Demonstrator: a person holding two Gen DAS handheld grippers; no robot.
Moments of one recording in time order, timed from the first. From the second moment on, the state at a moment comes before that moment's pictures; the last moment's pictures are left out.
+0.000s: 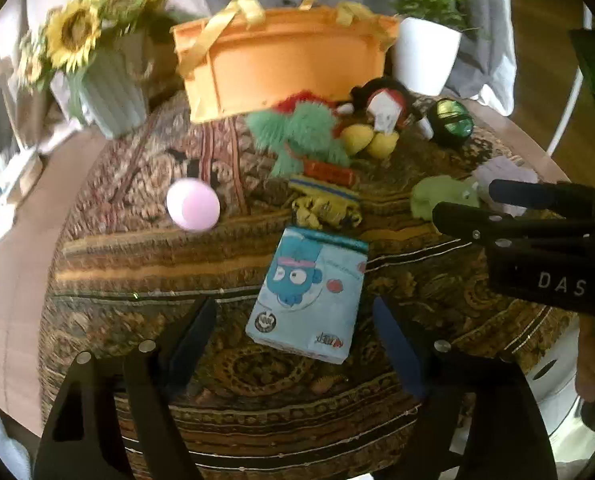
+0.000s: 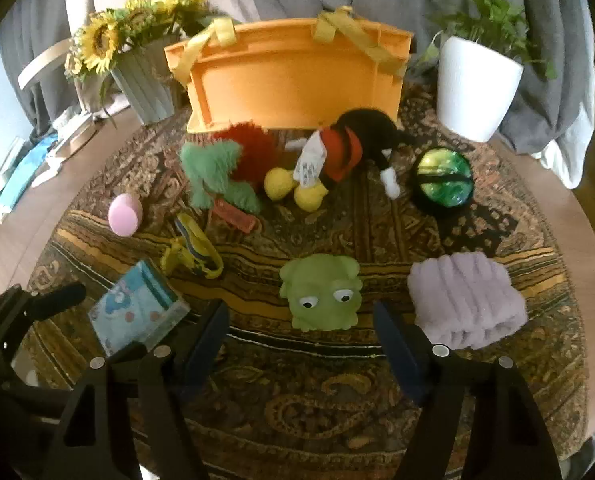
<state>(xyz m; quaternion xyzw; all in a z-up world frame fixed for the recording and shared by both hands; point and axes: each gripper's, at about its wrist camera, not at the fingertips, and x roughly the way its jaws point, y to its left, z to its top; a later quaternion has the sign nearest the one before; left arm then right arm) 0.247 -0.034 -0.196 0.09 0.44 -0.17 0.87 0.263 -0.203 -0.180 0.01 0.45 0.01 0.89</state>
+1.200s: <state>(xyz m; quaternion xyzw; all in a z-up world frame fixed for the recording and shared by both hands) 0.257 -0.041 -0.174 0.05 0.45 -0.16 0.88 0.267 -0.217 -0.168 0.04 0.44 0.03 0.89</state>
